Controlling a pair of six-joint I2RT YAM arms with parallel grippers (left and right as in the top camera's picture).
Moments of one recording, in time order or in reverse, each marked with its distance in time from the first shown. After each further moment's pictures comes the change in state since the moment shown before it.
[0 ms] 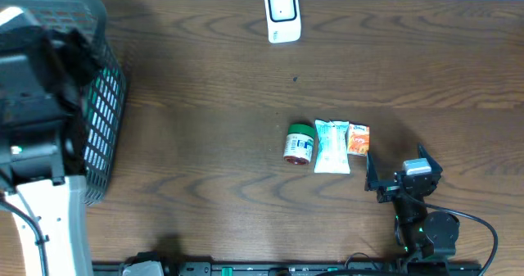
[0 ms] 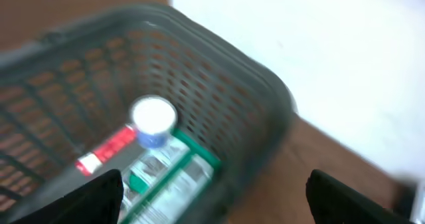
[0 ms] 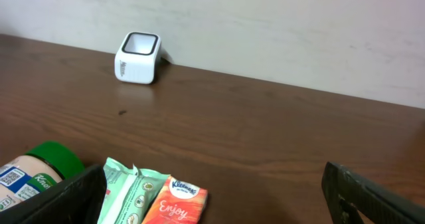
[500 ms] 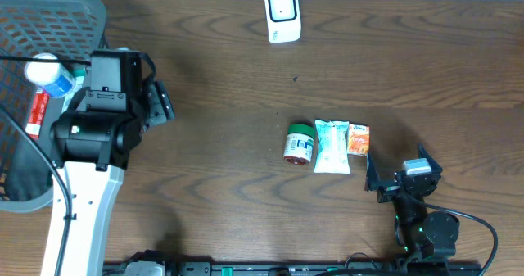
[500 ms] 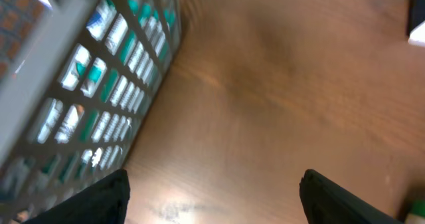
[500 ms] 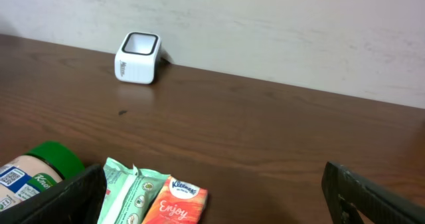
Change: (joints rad) left arm -0.304 0.024 -0.103 -0.341 0.041 0.018; right arm 0.000 0.000 0.000 0.000 0.000 0.000
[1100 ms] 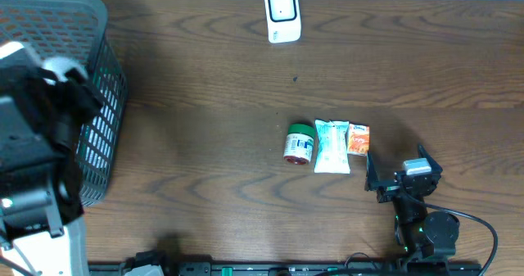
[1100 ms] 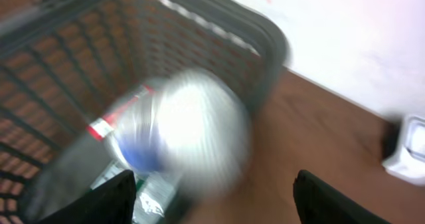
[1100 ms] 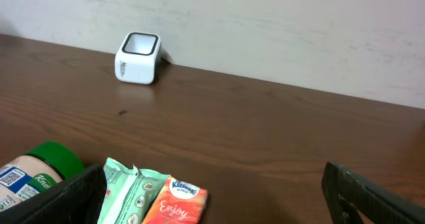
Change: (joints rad) left arm 0.292 -0.185 0.066 0.115 0.091 0.071; right arm 0.000 0.000 0.000 0.000 0.000 0.000
